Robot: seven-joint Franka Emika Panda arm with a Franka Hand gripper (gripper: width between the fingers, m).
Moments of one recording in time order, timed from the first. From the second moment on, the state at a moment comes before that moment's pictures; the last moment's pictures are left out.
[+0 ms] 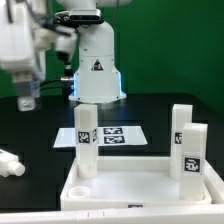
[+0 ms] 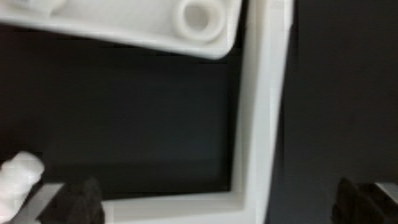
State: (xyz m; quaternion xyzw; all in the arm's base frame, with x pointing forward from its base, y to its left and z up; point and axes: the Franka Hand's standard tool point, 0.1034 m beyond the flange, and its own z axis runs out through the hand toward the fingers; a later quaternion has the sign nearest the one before) arm 0.578 -0.135 0.137 -0.72 0.68 -0.08 0.12
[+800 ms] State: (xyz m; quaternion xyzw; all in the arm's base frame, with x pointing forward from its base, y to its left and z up) arm 0.561 -0.190 0.120 -0.88 0.44 -0.14 0.07
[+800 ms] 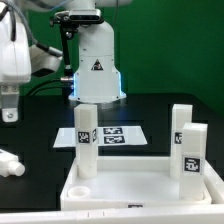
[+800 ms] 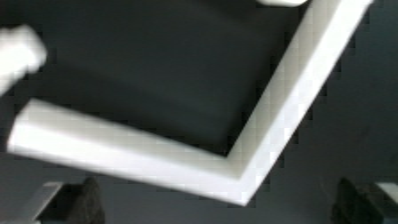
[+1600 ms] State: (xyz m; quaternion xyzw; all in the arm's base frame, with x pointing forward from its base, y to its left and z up) arm 0.548 -0.183 0.098 -0.96 0.25 -0.07 0.07
